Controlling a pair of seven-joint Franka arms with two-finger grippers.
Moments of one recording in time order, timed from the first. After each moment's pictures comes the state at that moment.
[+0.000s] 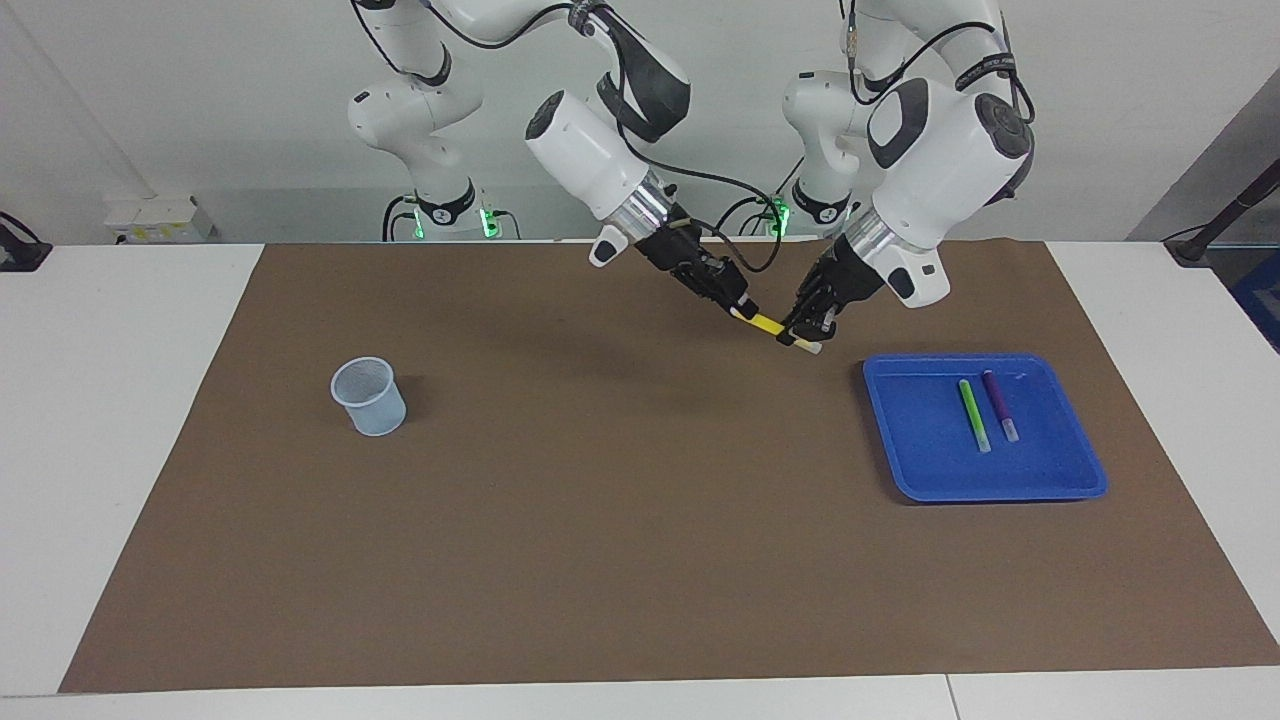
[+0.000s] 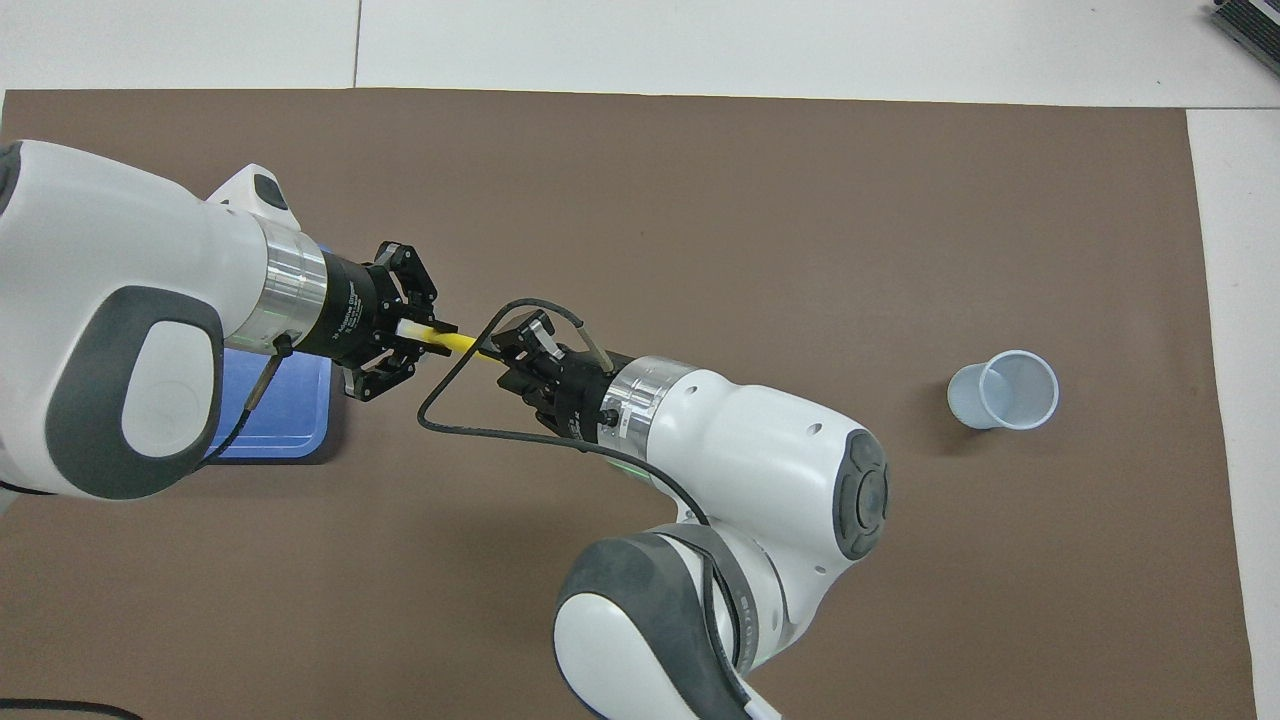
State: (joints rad) left arm -0.29 0.04 -0.02 -1.83 -0.42 1.93 -1.38; right arm 0.65 0.16 0.10 -1.91 0.91 2.78 0.90
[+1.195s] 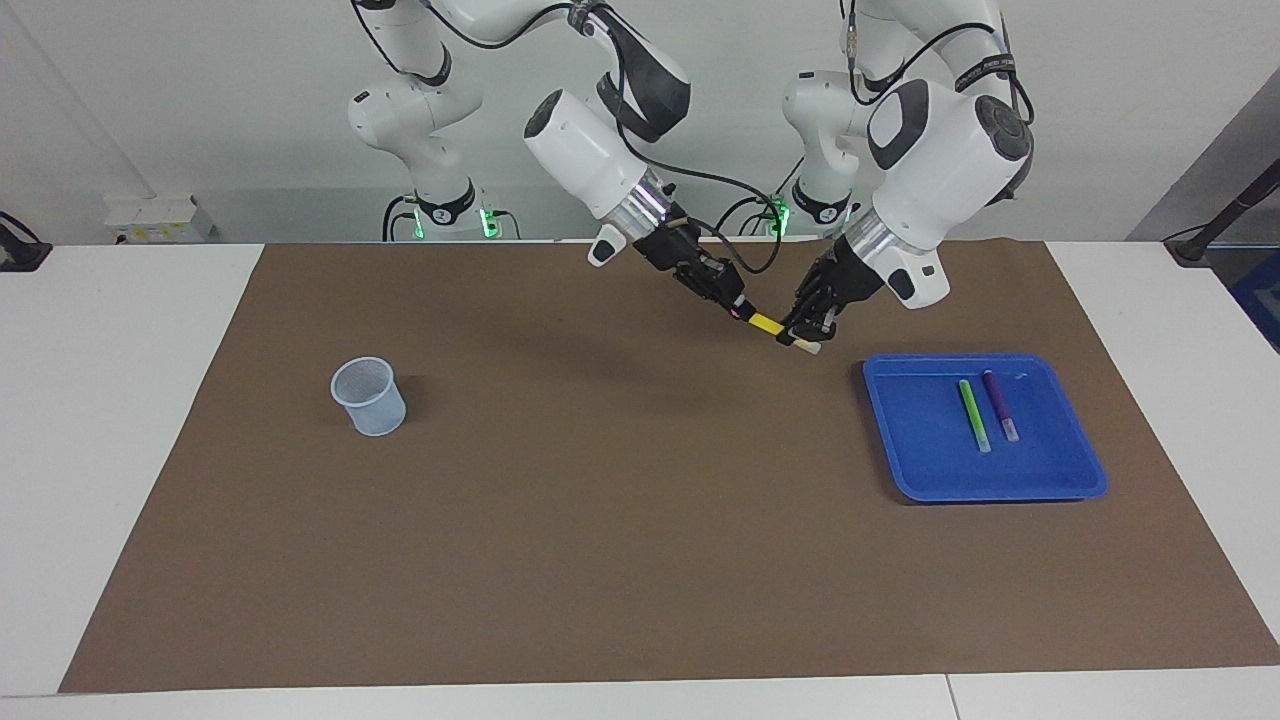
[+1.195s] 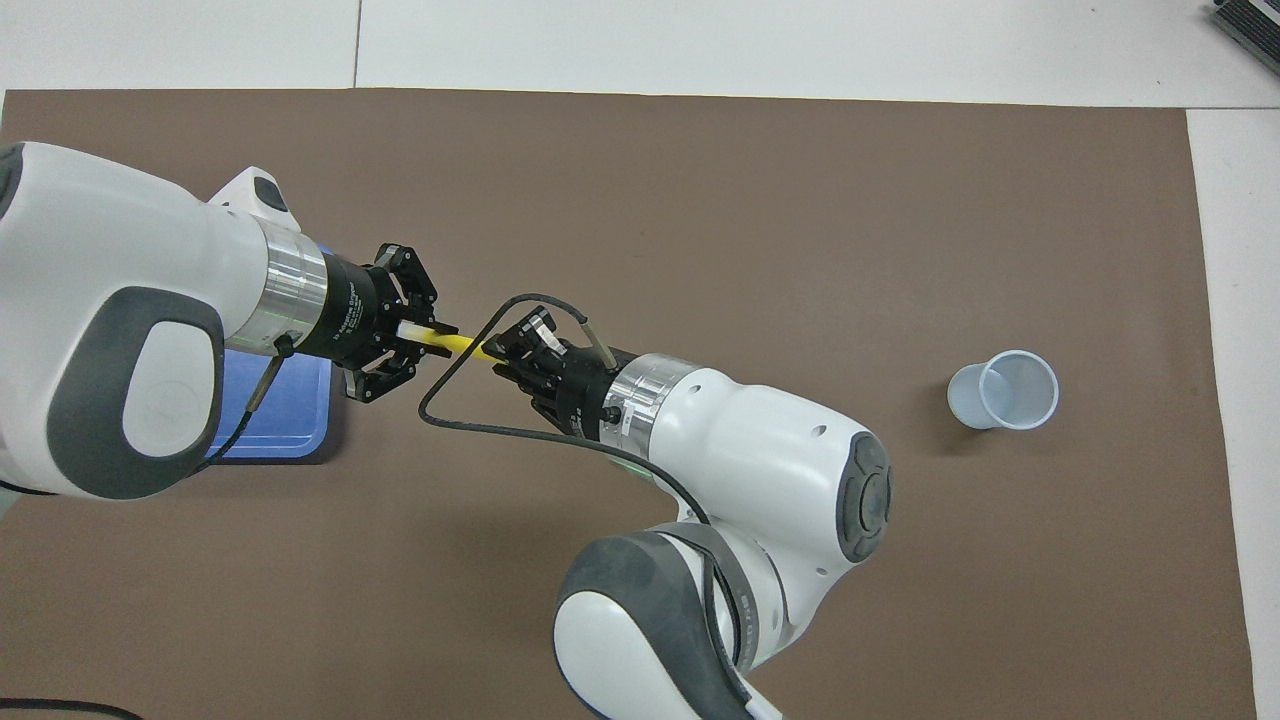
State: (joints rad) left arm -0.29 0.04 -0.02 -1.83 -0.42 1.93 -1.39; right arm 0.65 0.16 0.10 -1.91 0.92 2.79 0.90
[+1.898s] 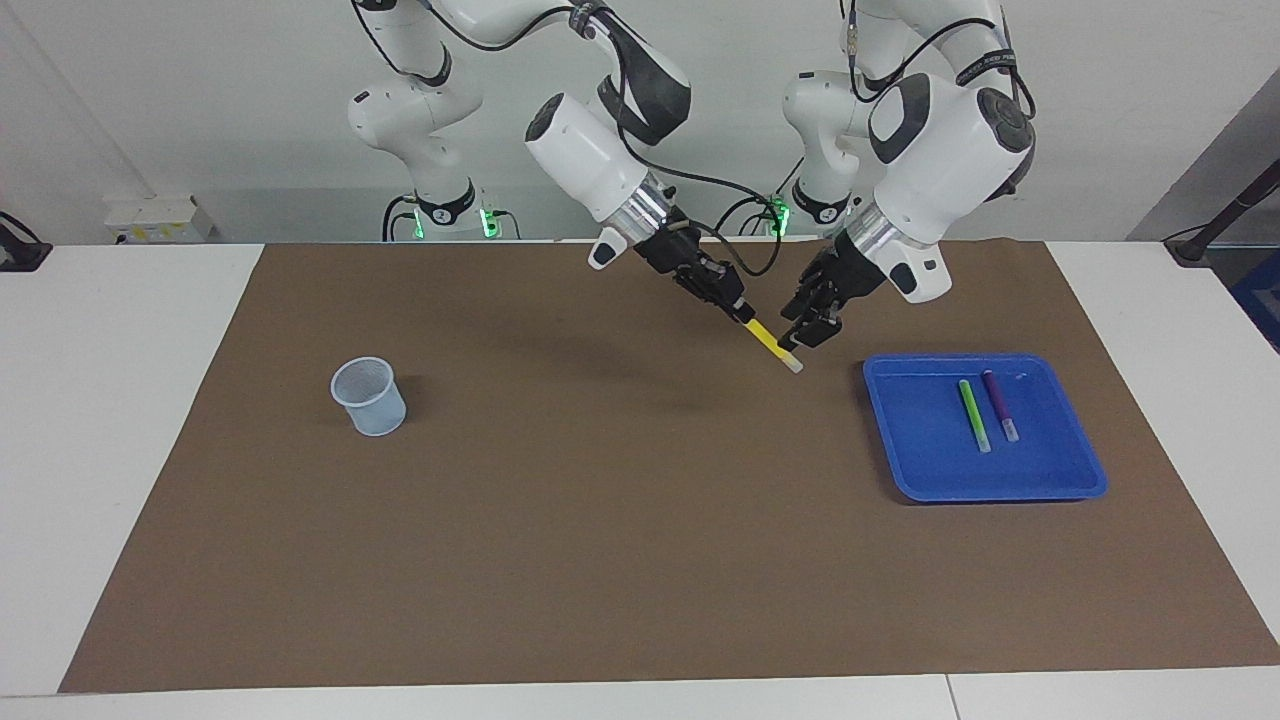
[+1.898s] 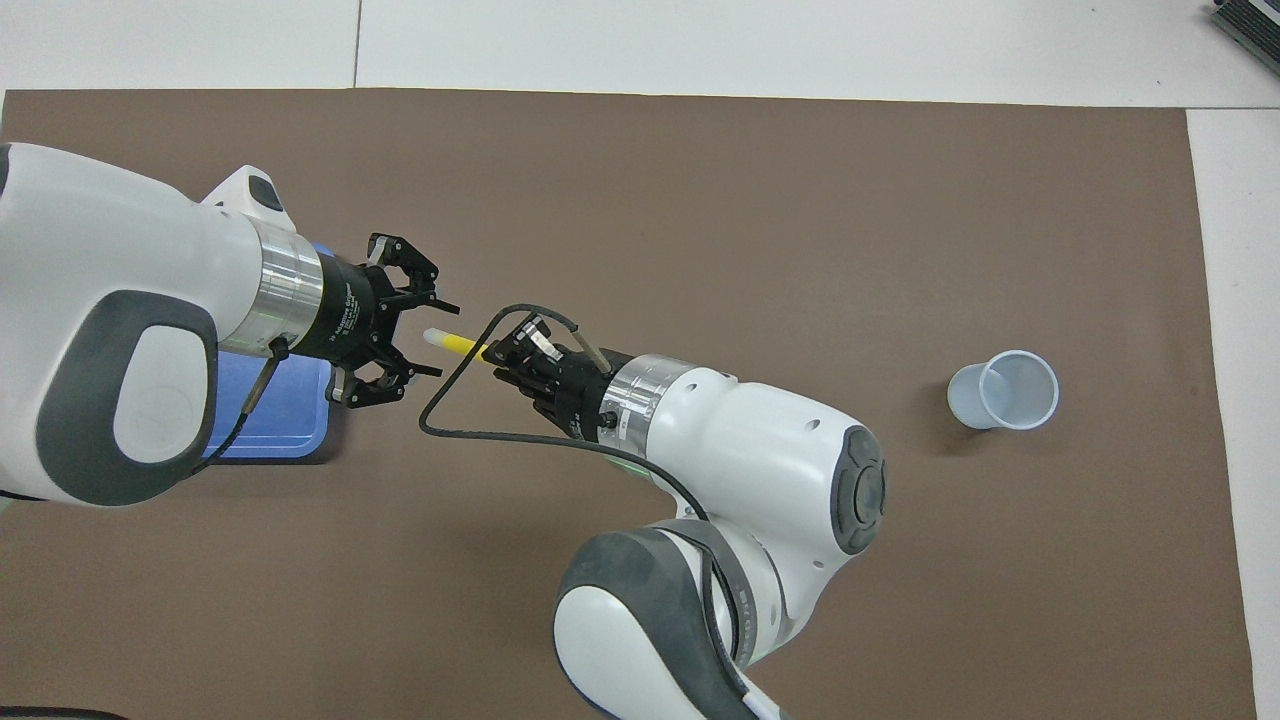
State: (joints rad) left arm -0.29 0.03 -0.02 -1.83 -0.42 1.93 -1.36; right arm 0.64 0.17 0.09 -1.91 0.92 2.73 0.77
